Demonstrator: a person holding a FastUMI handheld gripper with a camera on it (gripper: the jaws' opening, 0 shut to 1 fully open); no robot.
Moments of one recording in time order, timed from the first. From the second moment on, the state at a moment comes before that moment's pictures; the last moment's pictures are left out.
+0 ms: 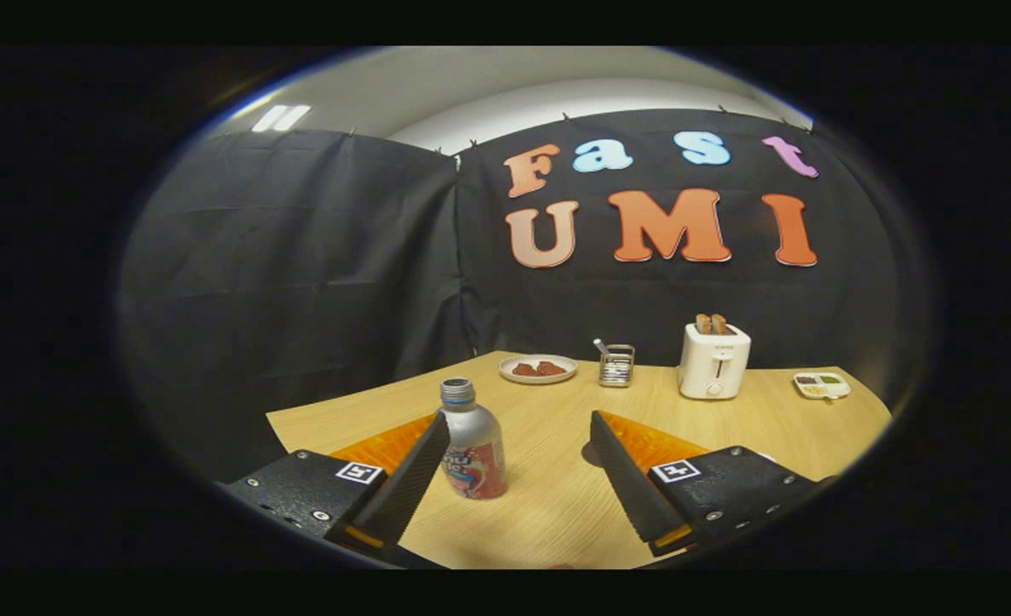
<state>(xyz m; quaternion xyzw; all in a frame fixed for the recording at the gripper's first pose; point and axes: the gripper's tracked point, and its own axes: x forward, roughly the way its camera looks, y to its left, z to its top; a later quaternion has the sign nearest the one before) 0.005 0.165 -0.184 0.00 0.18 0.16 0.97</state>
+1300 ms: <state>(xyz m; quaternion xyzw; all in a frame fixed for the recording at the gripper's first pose) 0.021 0.211 -0.296 0.04 0.29 0.09 0.95</state>
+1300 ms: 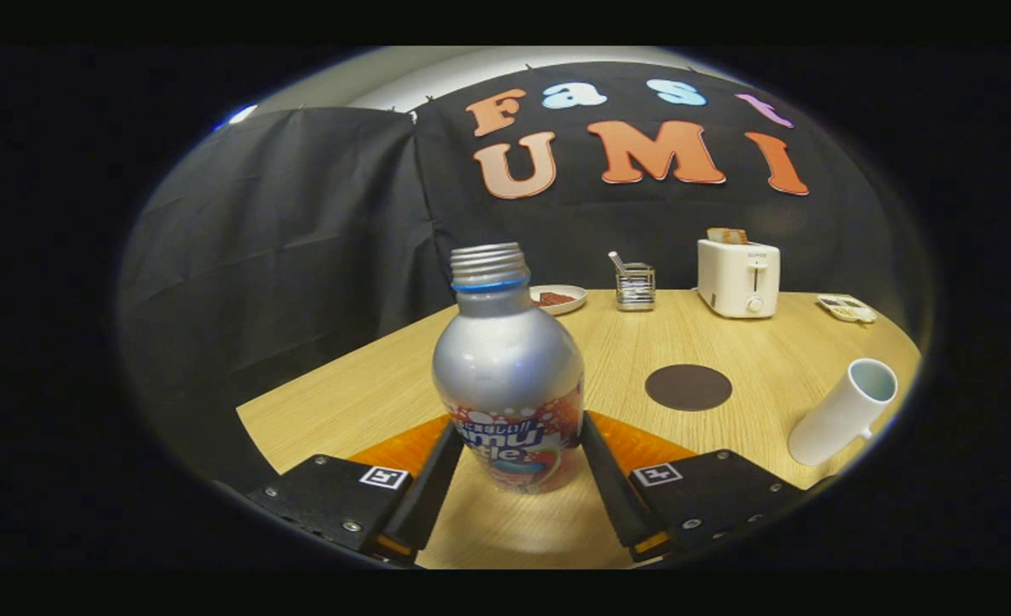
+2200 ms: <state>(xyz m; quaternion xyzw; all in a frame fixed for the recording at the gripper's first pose) 0.011 0.161 -0.251 0.33 0.28 0.05 0.90</state>
